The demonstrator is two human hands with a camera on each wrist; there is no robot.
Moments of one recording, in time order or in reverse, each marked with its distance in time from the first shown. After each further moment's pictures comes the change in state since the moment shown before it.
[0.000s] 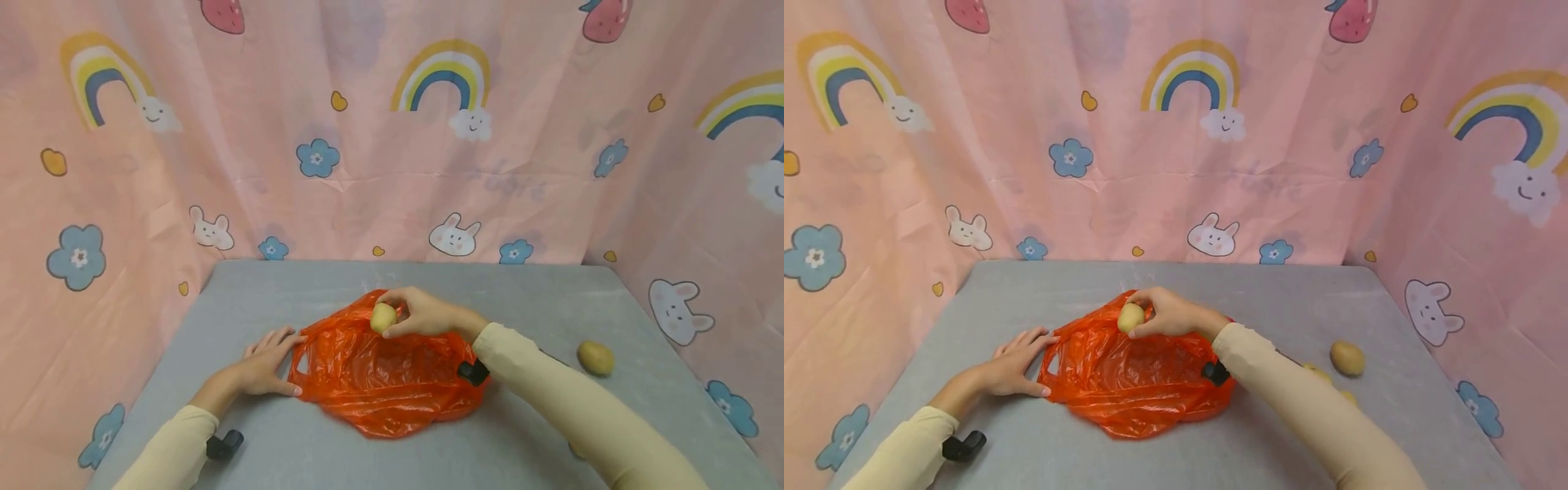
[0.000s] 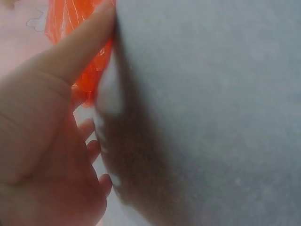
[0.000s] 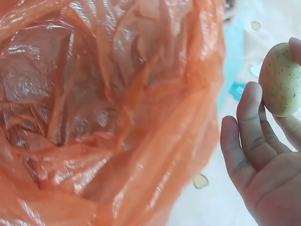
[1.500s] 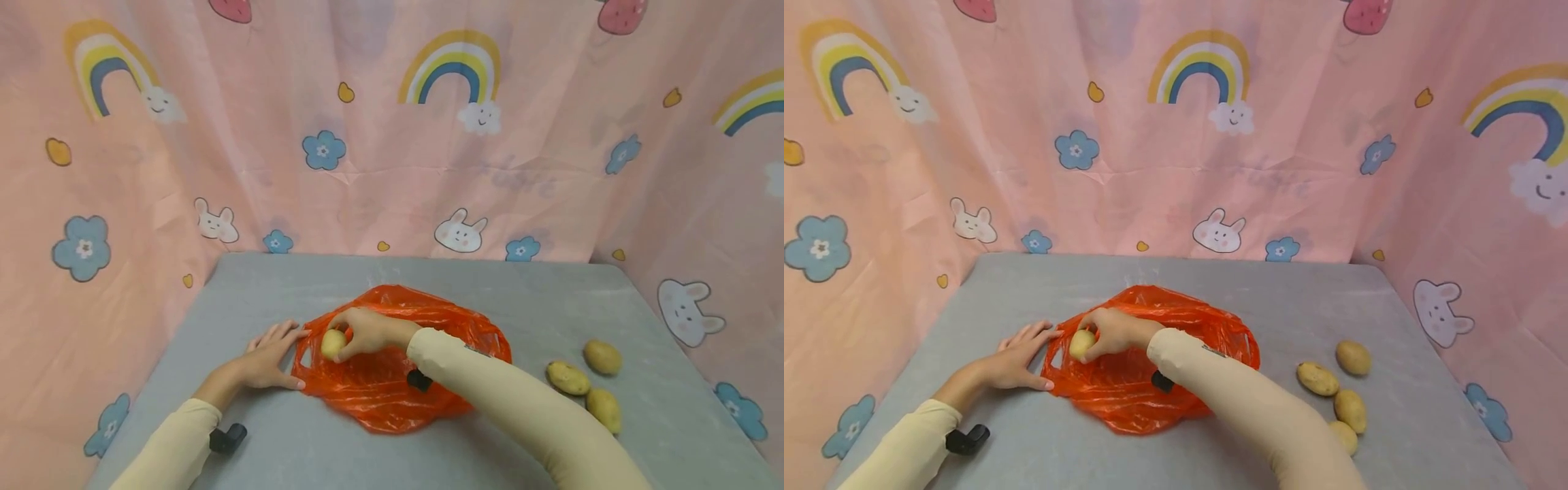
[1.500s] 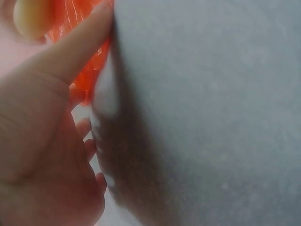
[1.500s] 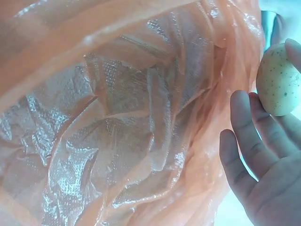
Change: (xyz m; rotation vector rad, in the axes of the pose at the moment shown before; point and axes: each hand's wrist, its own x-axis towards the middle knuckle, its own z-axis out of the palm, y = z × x) left_hand 0.007 -0.020 0.010 -0.036 0.031 0.012; right_hand 0.073 -0.026 0.069 -0.268 -0.140 0.103
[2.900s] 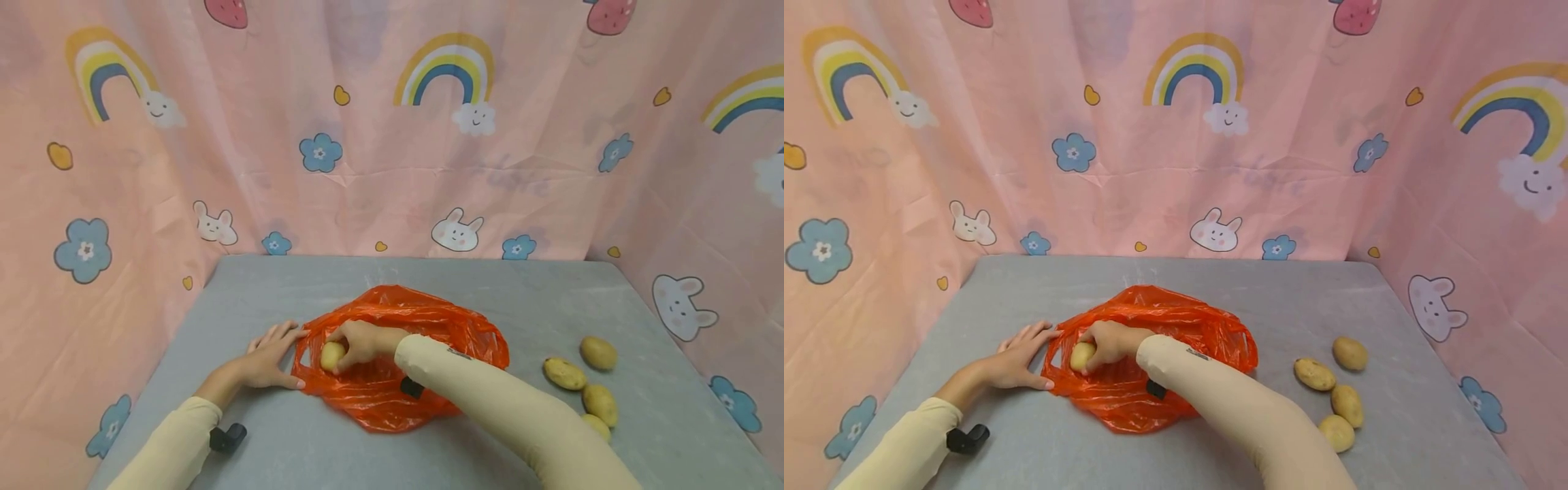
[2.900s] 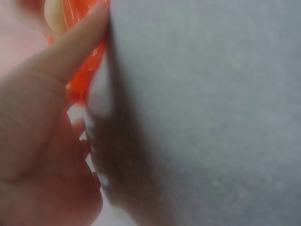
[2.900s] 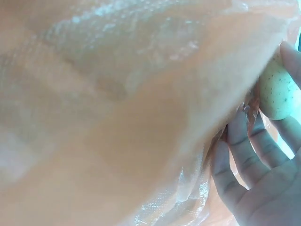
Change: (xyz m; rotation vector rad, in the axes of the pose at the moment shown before) left_hand 0.001 0.001 0.001 -0.020 -0.014 -0.011; right_hand 0.007 0.006 0.023 0.039 -0.040 0.051
